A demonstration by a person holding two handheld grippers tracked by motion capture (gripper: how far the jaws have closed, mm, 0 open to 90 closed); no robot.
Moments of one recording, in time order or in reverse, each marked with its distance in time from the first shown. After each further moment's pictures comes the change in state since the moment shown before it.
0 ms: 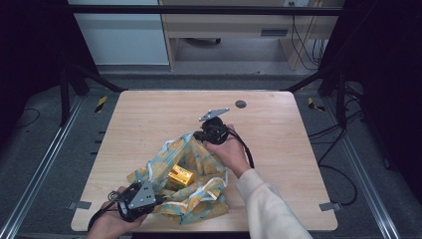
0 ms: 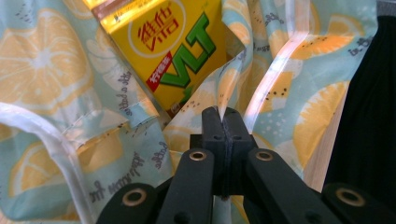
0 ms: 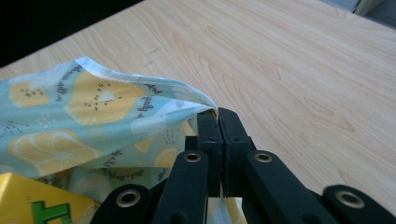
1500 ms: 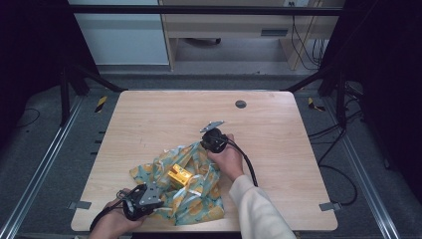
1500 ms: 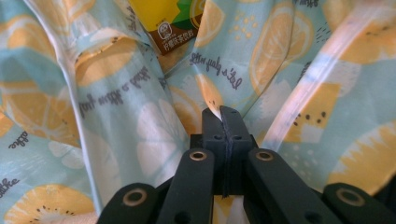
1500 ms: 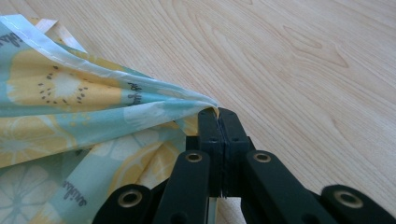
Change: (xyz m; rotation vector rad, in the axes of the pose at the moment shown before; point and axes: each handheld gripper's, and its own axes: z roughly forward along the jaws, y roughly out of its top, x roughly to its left) left arm 0.009 -0.024 0.033 0.198 -0.029 -0.010; right arm -0.020 -0.048 0.052 0.121 -0.151 -0.007
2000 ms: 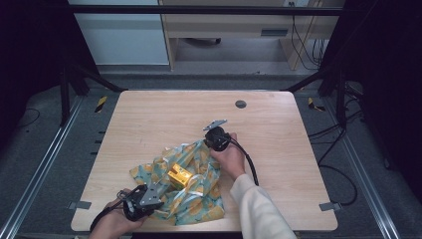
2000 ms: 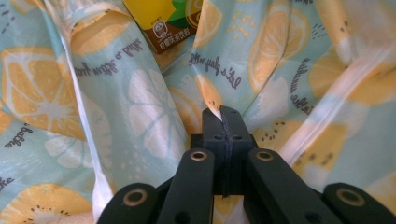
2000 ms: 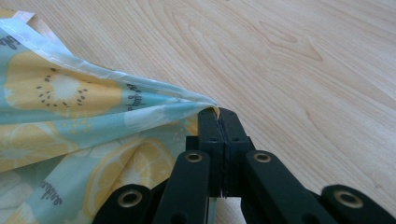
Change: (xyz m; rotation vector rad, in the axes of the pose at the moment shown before) left arm -0.001 0.000 0.001 0.001 -0.008 -0.002; right arm -0.010 -0.002 -0.001 0.001 -0.041 0.020
